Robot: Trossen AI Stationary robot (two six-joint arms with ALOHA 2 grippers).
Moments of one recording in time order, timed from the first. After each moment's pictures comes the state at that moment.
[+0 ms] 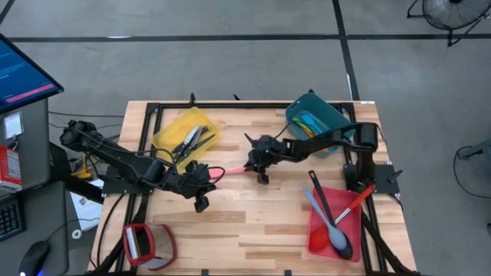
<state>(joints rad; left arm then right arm) -0.40 1.22 0.82 -0.46 -0.40 -0.68 -0.16 1.94 0.92 0.34 -0.27 -0.14</state>
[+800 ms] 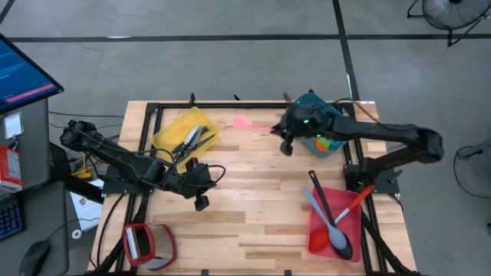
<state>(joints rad) -0.40 1.22 0.82 -0.46 -0.47 -0.60 -0.31 1.27 0.92 -0.23 0.01 -0.09</state>
